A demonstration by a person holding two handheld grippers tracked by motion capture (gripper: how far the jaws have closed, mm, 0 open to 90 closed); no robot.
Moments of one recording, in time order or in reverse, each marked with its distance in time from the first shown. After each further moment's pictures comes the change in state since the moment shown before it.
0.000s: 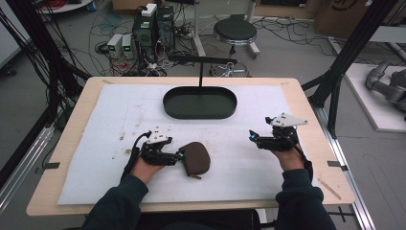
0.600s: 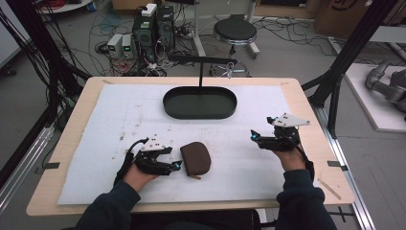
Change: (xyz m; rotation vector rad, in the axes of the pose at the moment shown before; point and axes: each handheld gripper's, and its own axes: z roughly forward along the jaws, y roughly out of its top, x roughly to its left) left arm -0.011 -0.012 -0.026 0.063 -0.154 0.037; right arm -0.002 -0.001 -0.004 -0.003 -0.006 0.002
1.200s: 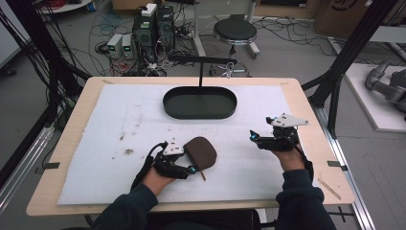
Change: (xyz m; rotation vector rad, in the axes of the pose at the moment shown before) left arm -0.029 0.018 0.048 0.026 0.080 0.009; right arm 0.002 0.000 0.002 0.006 0.001 -0.005
